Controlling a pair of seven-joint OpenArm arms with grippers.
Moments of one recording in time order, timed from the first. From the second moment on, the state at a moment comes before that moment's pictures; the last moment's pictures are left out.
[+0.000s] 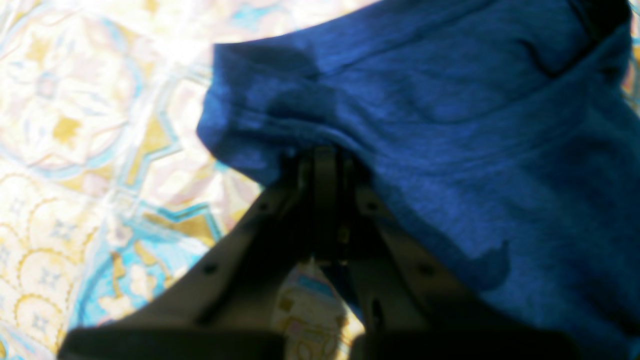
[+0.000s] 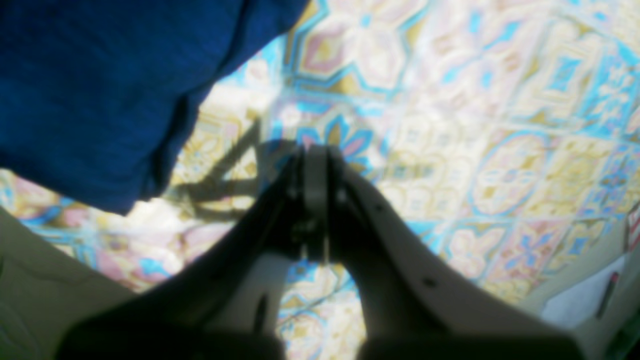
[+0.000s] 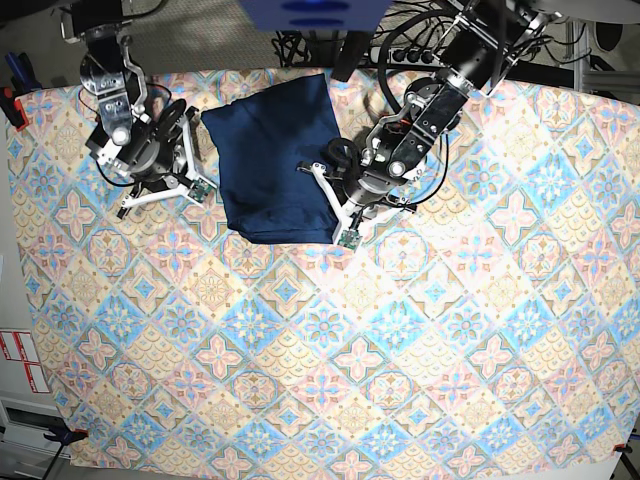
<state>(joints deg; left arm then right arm) -1.9 -9.0 35.5 85.4 -16.8 11.3 42.9 -15.5 21.1 -4.2 107.4 -8.1 41.3 -53.1</state>
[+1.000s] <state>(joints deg) 21.3 -16.3 4.7 108.6 -17.2 11.4 43.0 -3.0 8.8 -14.0 85.9 25.2 40.8 -53.5</state>
